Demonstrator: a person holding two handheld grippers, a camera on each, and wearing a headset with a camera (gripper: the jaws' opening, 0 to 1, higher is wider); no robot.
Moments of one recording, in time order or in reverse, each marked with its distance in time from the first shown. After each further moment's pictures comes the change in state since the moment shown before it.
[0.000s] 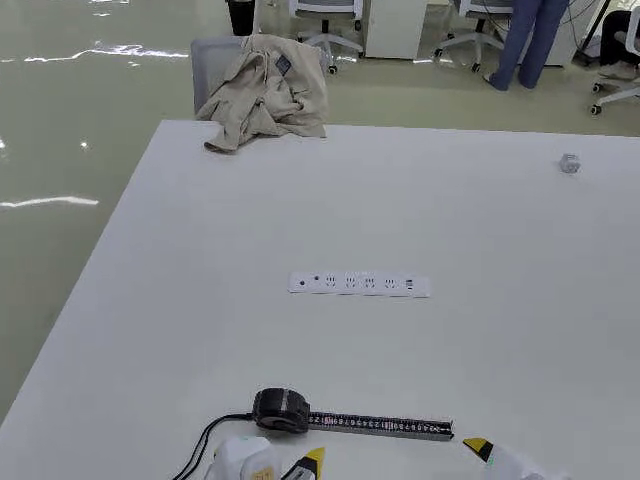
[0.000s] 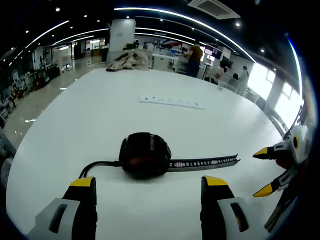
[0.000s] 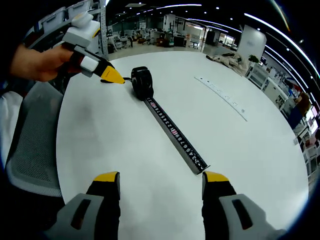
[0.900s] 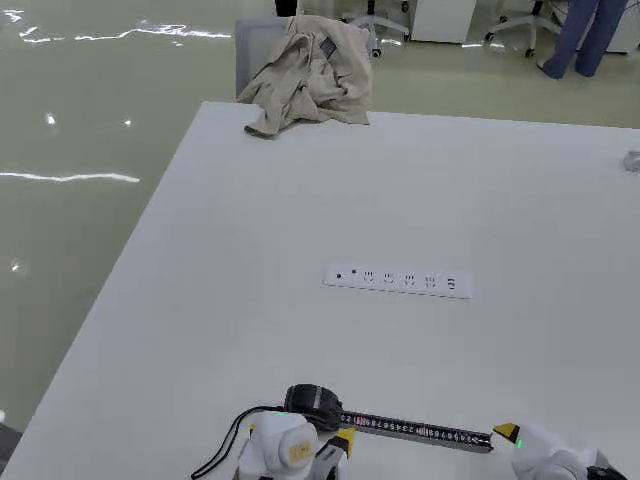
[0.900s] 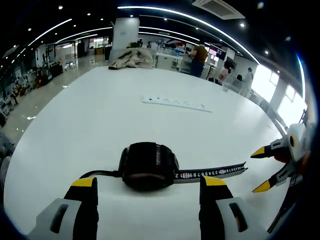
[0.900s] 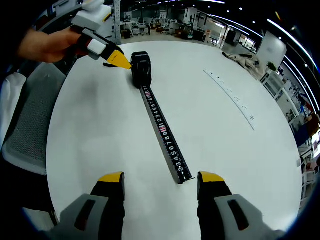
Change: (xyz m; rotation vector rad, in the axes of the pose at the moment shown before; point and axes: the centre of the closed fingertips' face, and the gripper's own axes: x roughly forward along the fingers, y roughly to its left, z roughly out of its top) left arm 0.029 0.005 0.012 -0.023 0.005 0.021; right arm 0.029 -0.037 -0.001 -0.144 0.087 0.078
